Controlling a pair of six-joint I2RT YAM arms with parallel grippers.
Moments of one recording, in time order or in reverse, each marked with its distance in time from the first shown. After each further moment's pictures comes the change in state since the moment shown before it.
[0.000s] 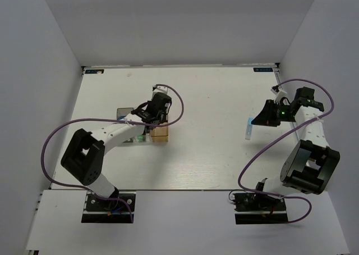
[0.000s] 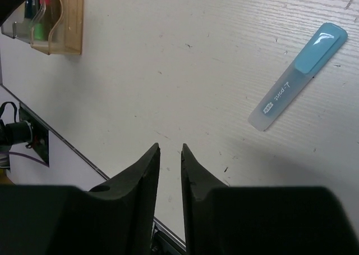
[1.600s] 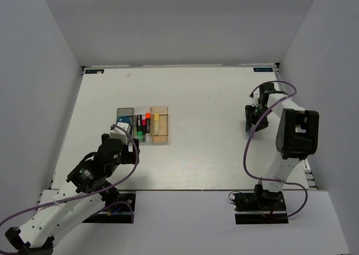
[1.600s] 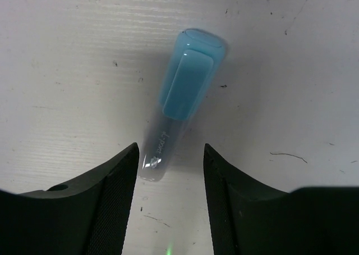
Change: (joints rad) left arm -0.048 -1.108 -0.483 -0.485 0.050 0.058; right arm 0.284 0.386 0.098 0.152 0.721 0.193
